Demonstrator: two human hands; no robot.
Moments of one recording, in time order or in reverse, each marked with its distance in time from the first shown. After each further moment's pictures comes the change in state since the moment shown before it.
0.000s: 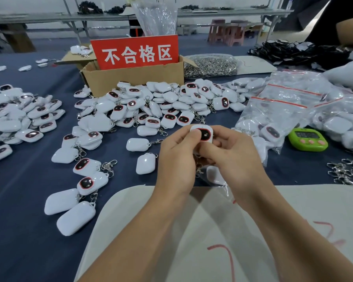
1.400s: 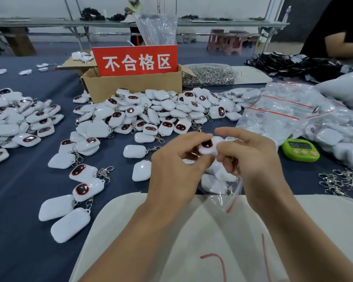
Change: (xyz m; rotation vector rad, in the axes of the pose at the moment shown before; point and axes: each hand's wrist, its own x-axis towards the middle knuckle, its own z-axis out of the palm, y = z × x) left_hand 0.000 -0.008 -0.012 0.558 -0.015 0.385; right_hand 0.006 -0.014 -0.027 -0.083 0.206 -0.004
